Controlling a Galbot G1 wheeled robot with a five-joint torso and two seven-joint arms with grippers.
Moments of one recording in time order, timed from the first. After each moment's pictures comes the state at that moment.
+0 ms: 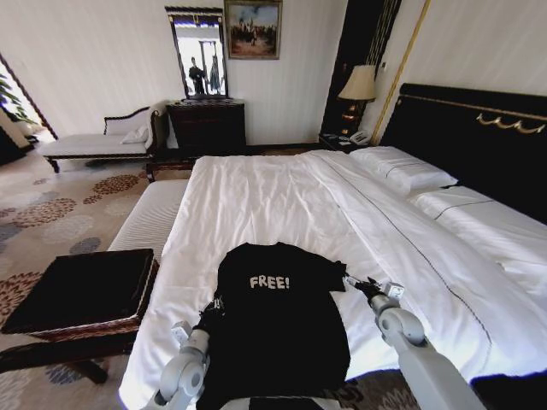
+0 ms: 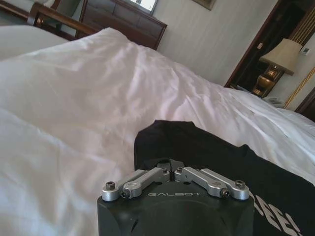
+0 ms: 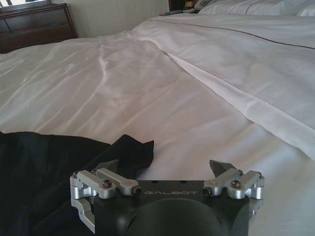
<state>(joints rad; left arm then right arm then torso) 1.52 -1.21 -0.31 -1.97 -0.71 0.05 -0.25 -1.30 1.07 0.59 1.71 0.73 -0.34 0.18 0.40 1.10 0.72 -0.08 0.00</state>
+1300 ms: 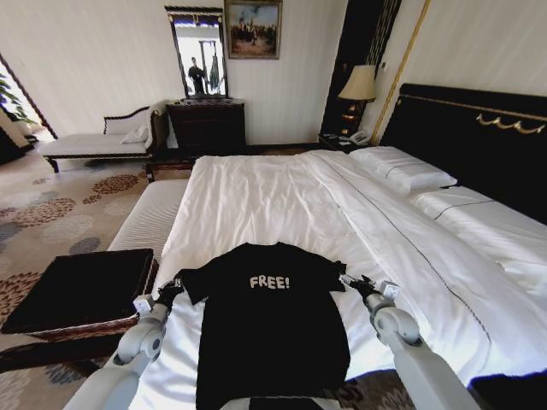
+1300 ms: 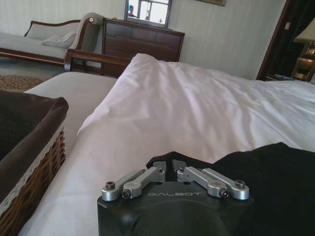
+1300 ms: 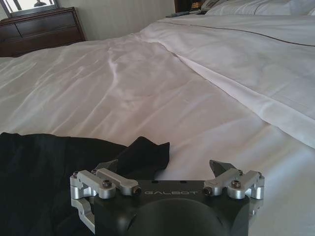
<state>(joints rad) 1.41 -0.98 -0.46 -1.79 -0.77 0.07 -0.20 -1.31 1.08 0.57 1.73 0.73 -0.34 0.18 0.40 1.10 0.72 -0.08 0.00</state>
